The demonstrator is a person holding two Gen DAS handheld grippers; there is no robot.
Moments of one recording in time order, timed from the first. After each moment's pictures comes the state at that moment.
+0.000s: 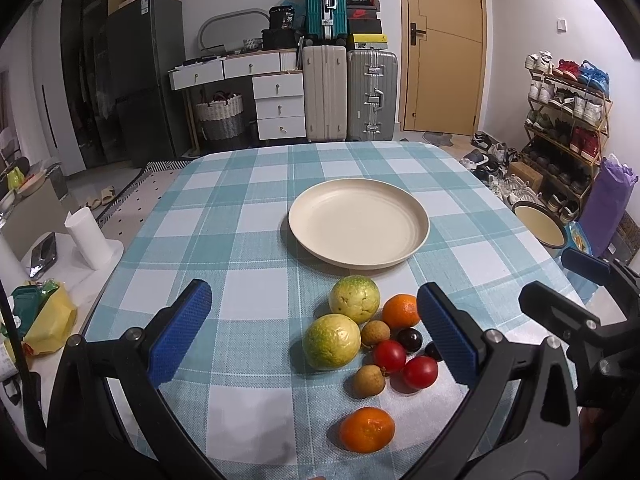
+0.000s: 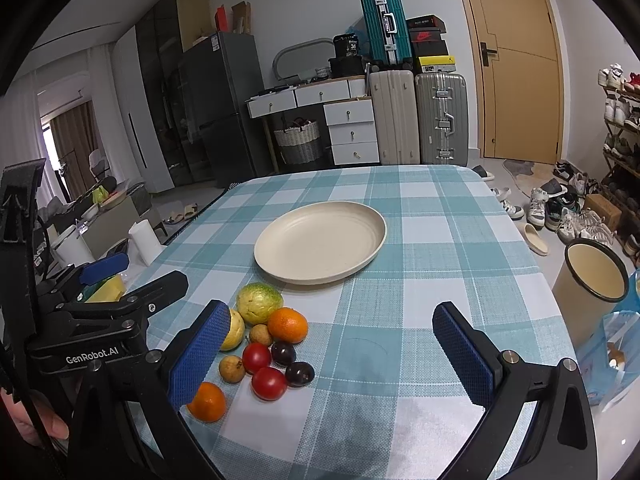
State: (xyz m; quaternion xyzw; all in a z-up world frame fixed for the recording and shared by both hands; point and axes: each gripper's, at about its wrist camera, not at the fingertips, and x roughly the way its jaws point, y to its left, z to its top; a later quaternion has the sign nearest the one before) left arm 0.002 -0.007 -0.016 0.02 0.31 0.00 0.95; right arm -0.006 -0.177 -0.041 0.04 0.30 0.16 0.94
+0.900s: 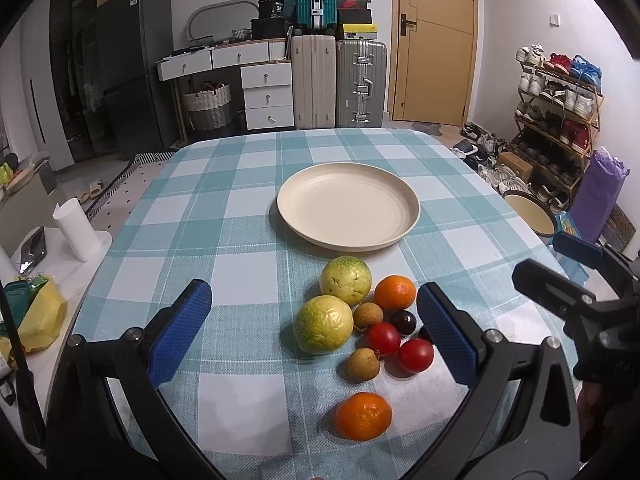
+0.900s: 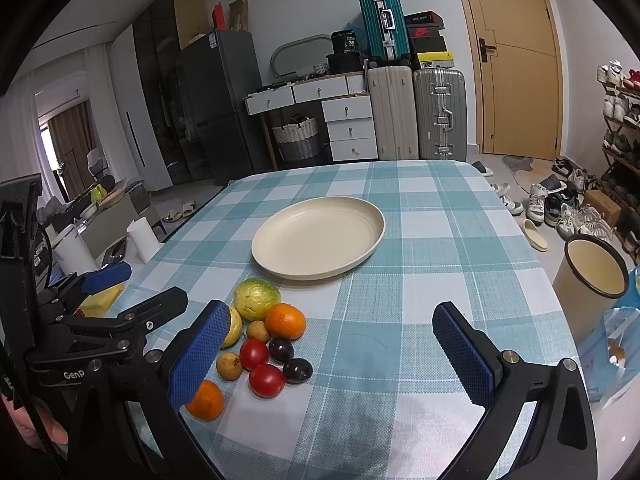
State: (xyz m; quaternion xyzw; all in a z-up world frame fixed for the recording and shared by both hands) left arm 0.002 -0.002 -0.028 0.01 0.33 -0.02 0.94; right arm -0.006 -0.179 -0.043 0.04 0.30 0.16 0.94
